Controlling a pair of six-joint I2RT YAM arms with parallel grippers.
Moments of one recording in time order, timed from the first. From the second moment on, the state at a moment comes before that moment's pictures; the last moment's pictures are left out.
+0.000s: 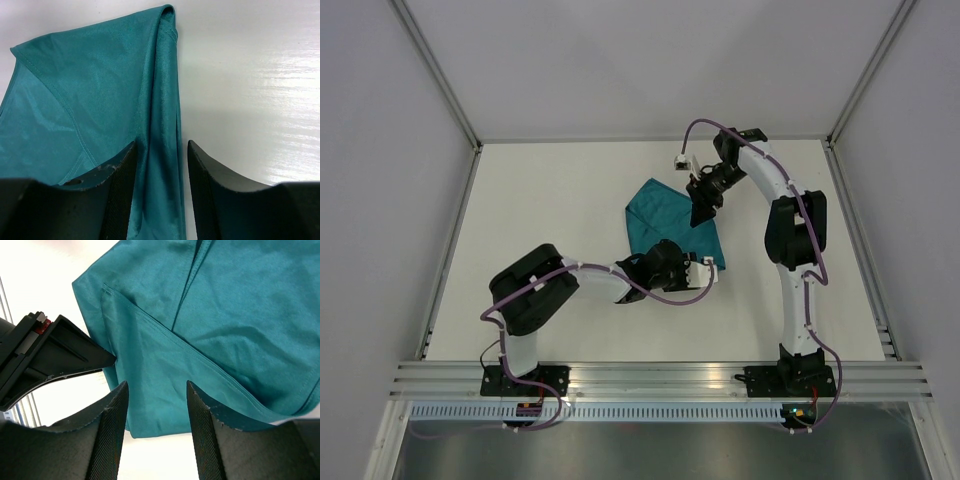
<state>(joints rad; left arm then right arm) -0.98 1.87 0.93 0.33 0.06 0.64 0.24 2.32 2.11 -1.35 -0.80 -0.91</state>
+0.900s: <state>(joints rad) -0.98 1.89 0.94 0.38 0.00 0.70 0.20 2.32 2.08 -1.35 -0.81 -0.96</state>
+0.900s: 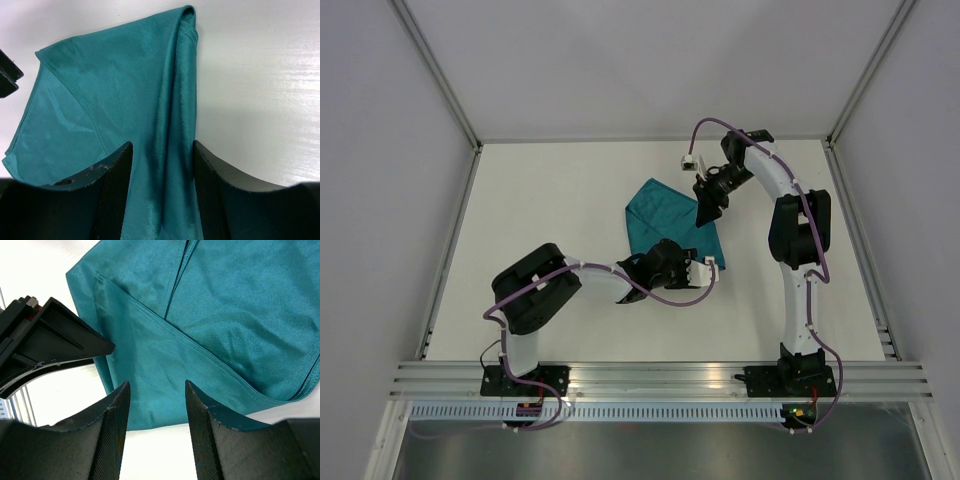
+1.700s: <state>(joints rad) -0.94 1.94 1.06 0.18 0.12 0.66 0.18 2.30 2.03 -1.35 -0.81 -0.99</state>
